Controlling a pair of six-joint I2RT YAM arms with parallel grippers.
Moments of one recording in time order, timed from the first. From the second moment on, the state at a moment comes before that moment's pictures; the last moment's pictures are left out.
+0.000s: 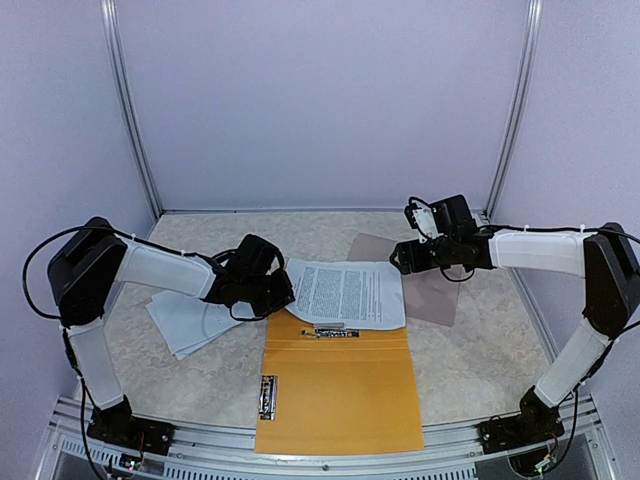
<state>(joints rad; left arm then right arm) -0.72 1.87 1.05 0.02 0.02 -1.04 0.48 1.63 1.05 -0.12 -0.05 0.15</state>
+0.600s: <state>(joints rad) -0.77 1.83 0.99 0.01 -0.10 -1.10 0.48 1.63 1.04 -0.10 -0.08 0.15</state>
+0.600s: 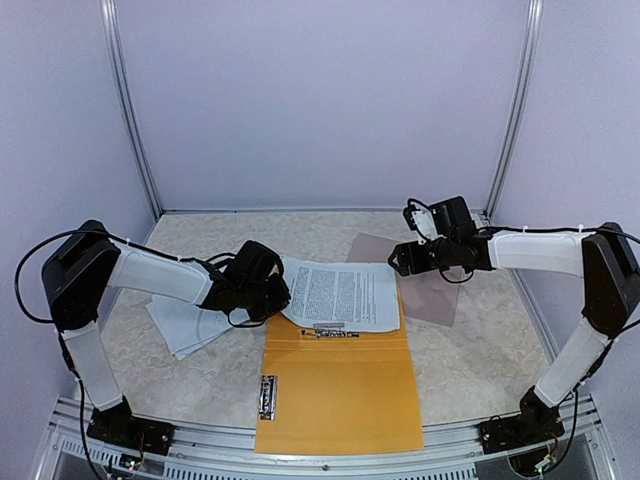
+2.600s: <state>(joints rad) -0.80 1.81 1.01 -0.12 -0.14 -1.09 0.50 1.67 1.04 -0.10 -0.10 0.15</state>
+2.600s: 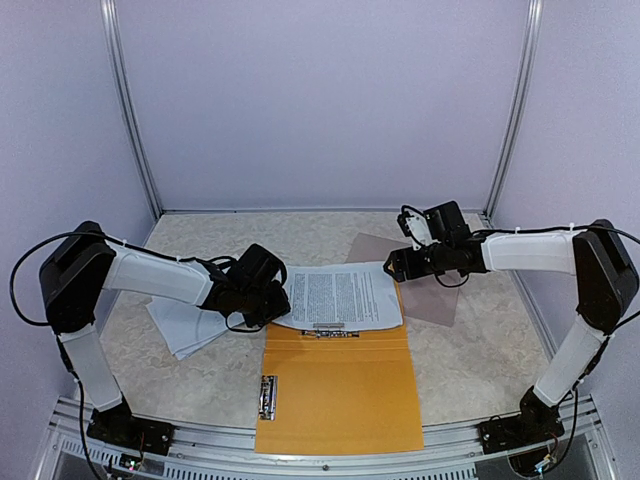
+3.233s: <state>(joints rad) -0.81 1.80 1.04 -0.25 -0.20 -1.08 0.52 1.67 1.04 -0.10 -0.10 0.15</state>
